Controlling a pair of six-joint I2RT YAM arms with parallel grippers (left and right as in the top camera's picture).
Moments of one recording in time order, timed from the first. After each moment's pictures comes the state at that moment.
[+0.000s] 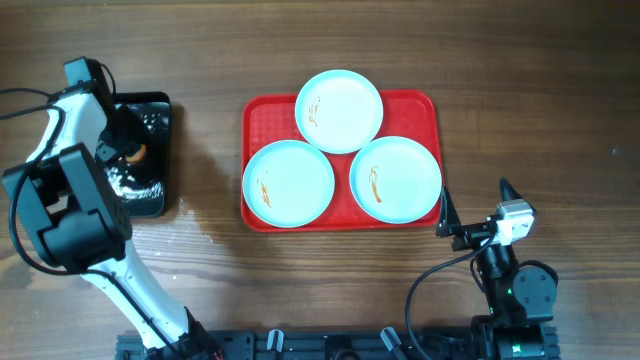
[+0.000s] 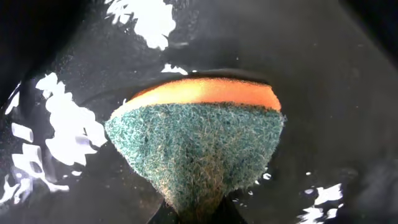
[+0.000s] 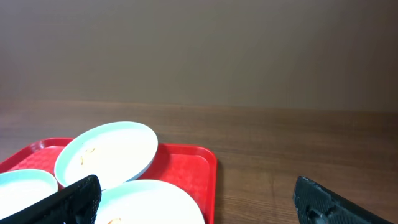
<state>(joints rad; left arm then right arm) 0.35 2.13 1.51 -0.75 -0.10 -0.41 0.04 0.02 0.01 0.00 -0.11 0.02</state>
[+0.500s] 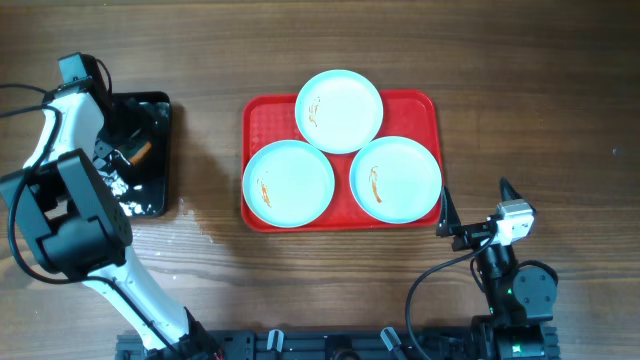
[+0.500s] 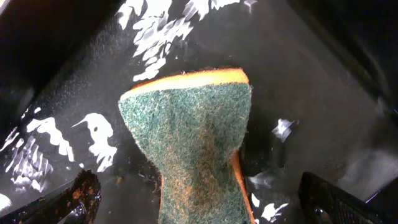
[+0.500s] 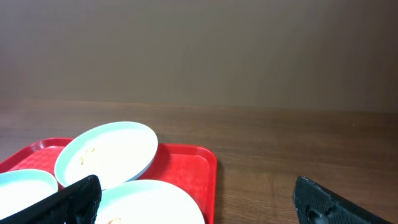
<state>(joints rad) 0.35 2.09 1.51 -0.75 -0.10 -0.42 0.04 0.02 0.01 0.00 -0.11 0.02</state>
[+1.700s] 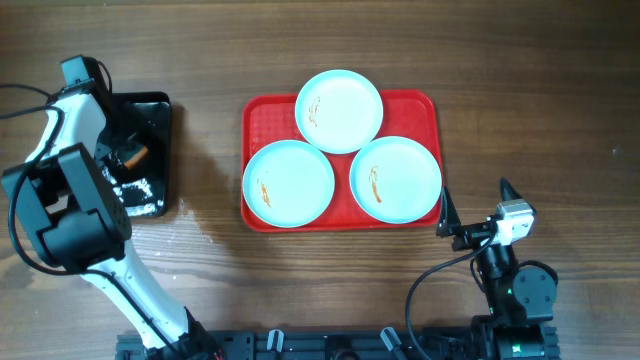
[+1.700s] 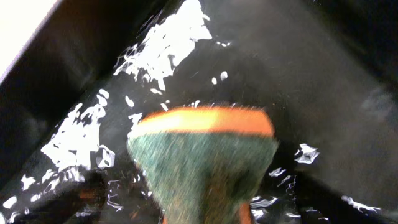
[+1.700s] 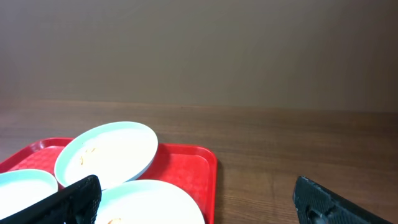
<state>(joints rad) 0.36 2.13 1.51 -0.71 -0.18 -0.41 0.04 0.02 0.01 0.00 -0.11 0.02</state>
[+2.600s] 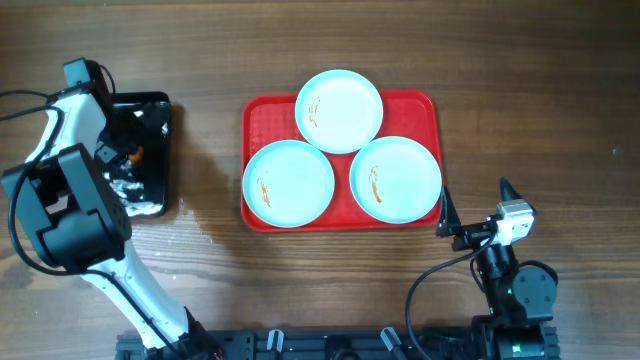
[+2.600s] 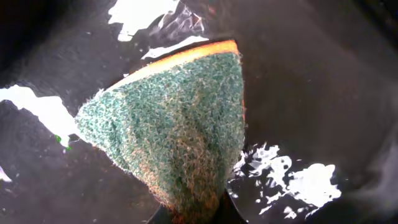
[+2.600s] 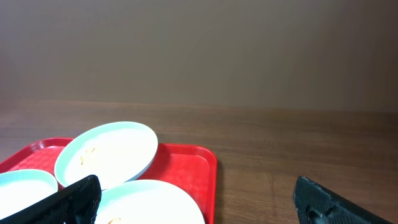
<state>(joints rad) 0.36 2.13 1.51 -0.77 -0.07 -0.42 0.04 0.02 0.01 0.00 -0.11 0.02</state>
